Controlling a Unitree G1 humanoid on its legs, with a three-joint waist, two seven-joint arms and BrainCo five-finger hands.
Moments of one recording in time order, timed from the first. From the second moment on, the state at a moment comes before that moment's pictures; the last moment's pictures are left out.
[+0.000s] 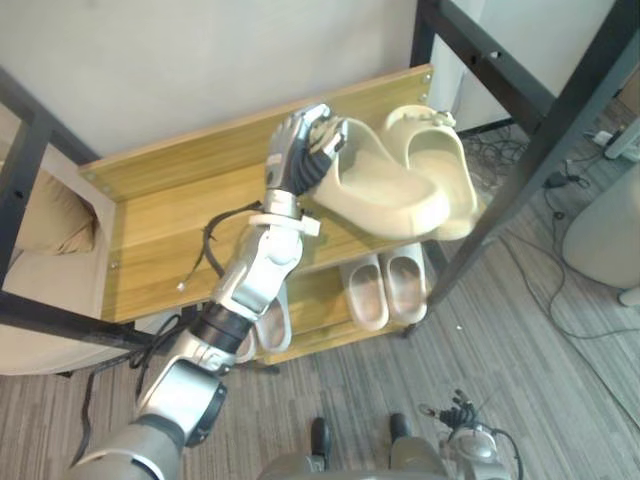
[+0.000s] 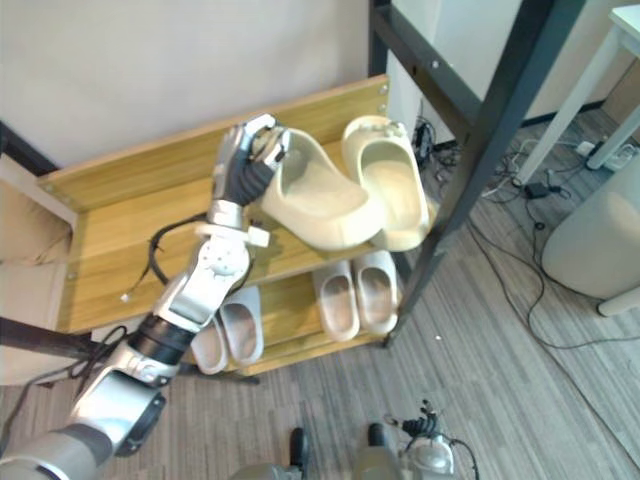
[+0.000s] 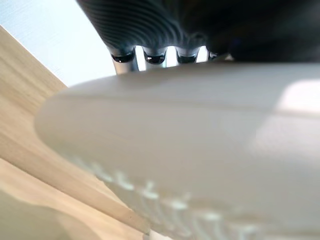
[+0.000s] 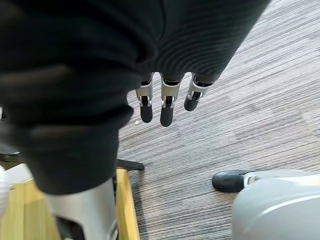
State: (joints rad) left arm -0.71 0.27 -0.36 0.19 0.45 -0.03 0.45; right arm 0.04 -0.13 -0.15 0.92 -0.07 -0.05 -0.21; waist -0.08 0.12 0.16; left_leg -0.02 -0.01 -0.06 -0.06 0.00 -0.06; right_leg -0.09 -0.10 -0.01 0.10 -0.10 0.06
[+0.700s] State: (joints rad) left arm -0.71 0.33 -0.33 0.27 0.45 -0.02 0.48; right arm 0.03 -0.13 -0.15 0.92 -0.07 -0.05 -0.22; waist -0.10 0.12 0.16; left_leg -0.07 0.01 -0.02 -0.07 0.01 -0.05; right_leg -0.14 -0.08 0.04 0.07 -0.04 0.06
